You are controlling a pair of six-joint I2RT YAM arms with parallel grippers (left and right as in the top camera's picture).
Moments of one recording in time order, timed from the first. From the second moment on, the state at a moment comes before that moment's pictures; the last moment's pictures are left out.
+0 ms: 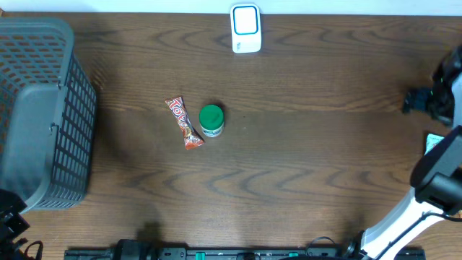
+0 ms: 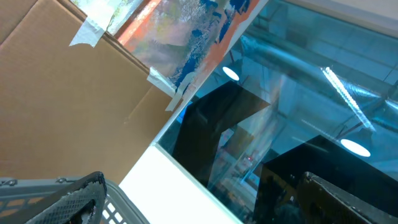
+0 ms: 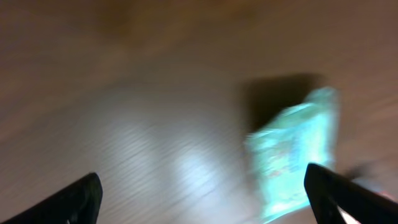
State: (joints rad) left arm -0.07 0.37 1.18 -0.28 -0.69 -0.39; right arm -0.45 2.07 1.81 -1.20 0.10 -0.02
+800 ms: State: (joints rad) left arm -0.07 0.37 1.18 -0.26 -0.69 -0.39; right arm 0.40 2.07 1.94 -1.22 -0.66 1.17
